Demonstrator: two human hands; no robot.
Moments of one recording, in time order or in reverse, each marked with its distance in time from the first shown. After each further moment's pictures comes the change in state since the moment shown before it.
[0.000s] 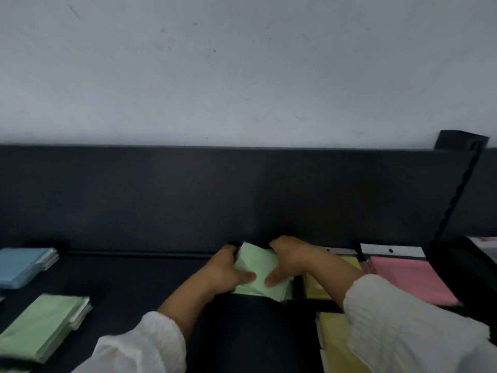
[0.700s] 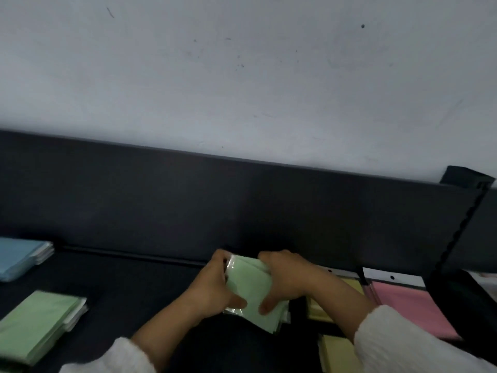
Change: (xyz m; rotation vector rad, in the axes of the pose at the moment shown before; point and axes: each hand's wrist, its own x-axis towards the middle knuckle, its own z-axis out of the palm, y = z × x) left_hand -0.023 -0.012 -0.015 -0.170 0.076 0.144; right_hand -0.018 -0.026 -0.010 -0.075 0.123 -0.124
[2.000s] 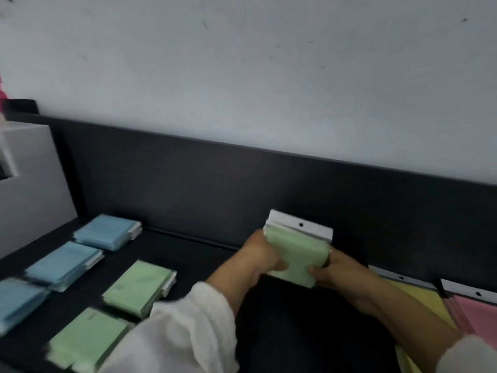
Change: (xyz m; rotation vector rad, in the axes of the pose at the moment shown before) left_hand -0.001 0.013 -0.045 -0.097 0.139 -0.064; right_hand -0.002 -0.039 0.023 1.250 0.092 0.084
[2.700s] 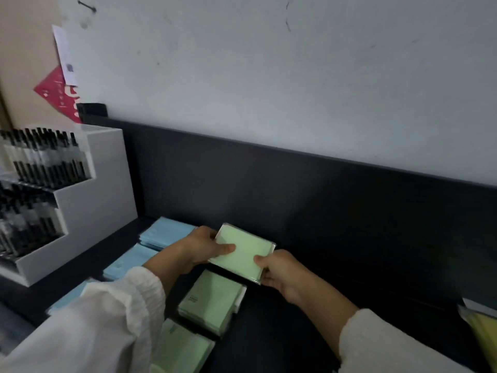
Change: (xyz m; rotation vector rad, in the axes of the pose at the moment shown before) left_hand 0.001 -0.092 -0.221 0.096 0.130 -0.180; right_hand 0.098 -0.033 0.209 0.152 -0.116 0.189
